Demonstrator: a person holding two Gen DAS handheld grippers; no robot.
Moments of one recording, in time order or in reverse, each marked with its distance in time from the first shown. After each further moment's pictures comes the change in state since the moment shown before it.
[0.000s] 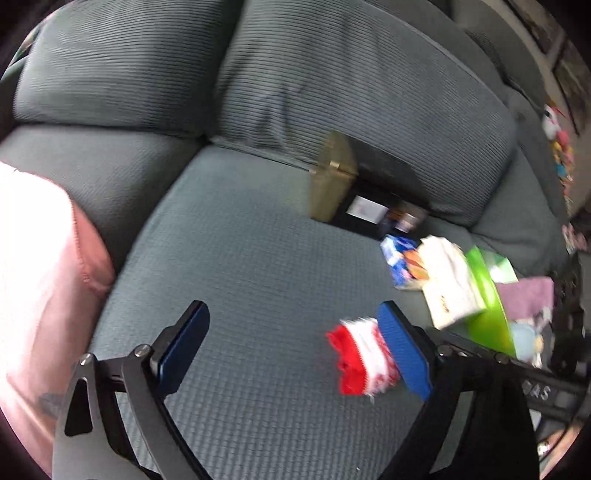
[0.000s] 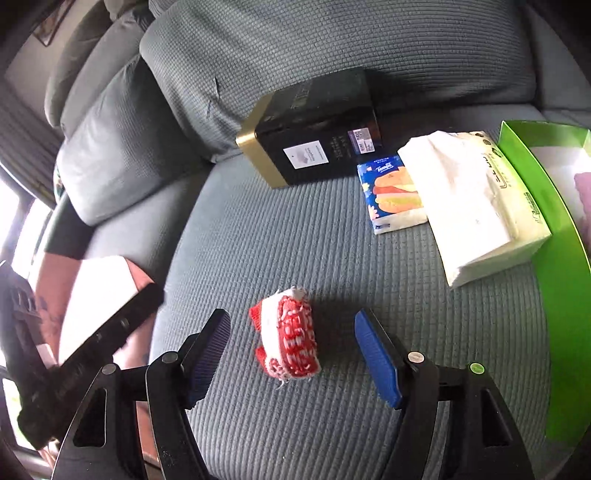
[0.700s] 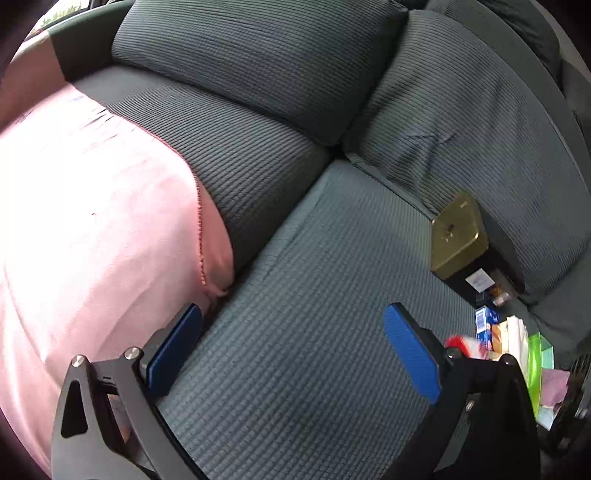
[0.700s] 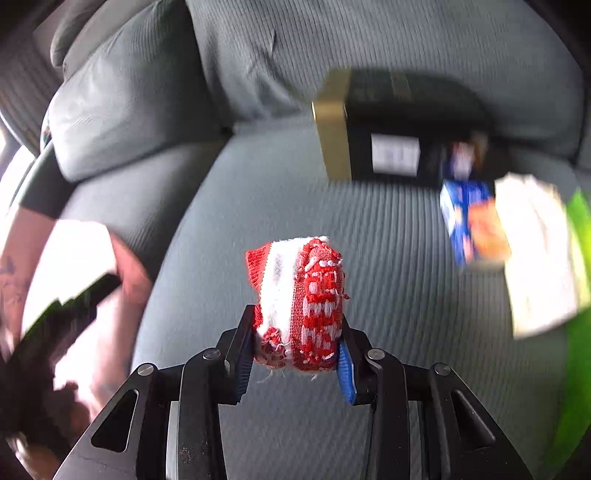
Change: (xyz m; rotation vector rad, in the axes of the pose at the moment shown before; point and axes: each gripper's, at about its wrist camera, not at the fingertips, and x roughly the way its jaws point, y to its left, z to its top) left arm -0.009 0.100 0.017 -0.316 -0.034 0.249; right arm 0.053 0.070 -0.002 -0.164 0.087 -0.110
